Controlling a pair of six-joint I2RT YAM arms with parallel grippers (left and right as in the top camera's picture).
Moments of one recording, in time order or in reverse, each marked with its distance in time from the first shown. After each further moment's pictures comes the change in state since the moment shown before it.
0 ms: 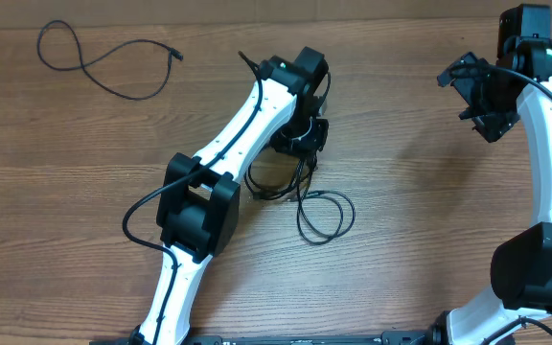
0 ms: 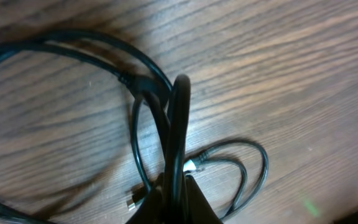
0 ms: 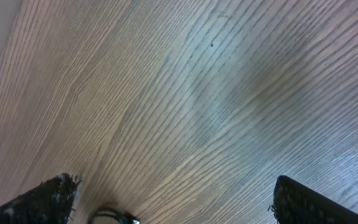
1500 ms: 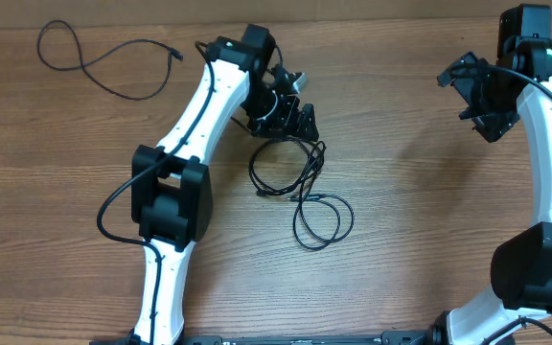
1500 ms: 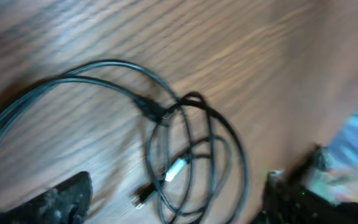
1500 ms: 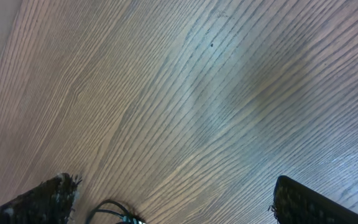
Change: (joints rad) left arm 0.166 0.000 0.008 0.010 0.297 0.259; right arm 0.000 0.000 0.000 0.000 0.000 0.000
